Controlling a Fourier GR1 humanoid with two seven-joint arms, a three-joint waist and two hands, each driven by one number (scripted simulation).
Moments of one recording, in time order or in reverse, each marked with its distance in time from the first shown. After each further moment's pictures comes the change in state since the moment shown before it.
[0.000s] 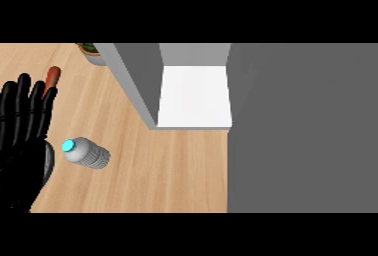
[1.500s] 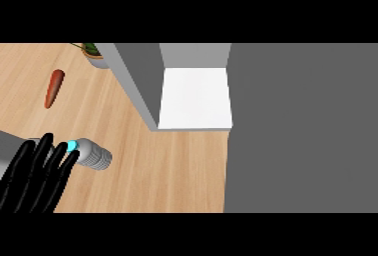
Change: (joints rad) left arm 0.322 -0.076 -0.255 -0.363 0.097 0.055 0.421; right arm 0.413 -0.036 -0.015 -0.313 -0.296 0.205 0.246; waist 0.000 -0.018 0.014
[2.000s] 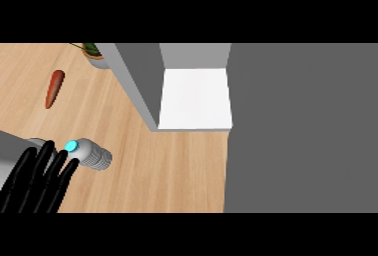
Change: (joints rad) left arm 0.049 0.007 -0.042 -0.029 -0.043 0.042 0.042; right arm 0.005 0.006 -0.017 -0.003 -0.020 0.009 0.011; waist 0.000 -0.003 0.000
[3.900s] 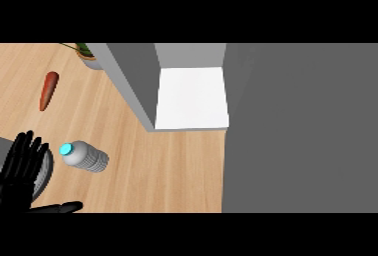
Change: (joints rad) left arm -0.093 0.120 0.503 0.692 0.138 -0.214 -0.502; right arm 0.215 -0.012 -0.108 0.021 -0.112 0.187 -0.174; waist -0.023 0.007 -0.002
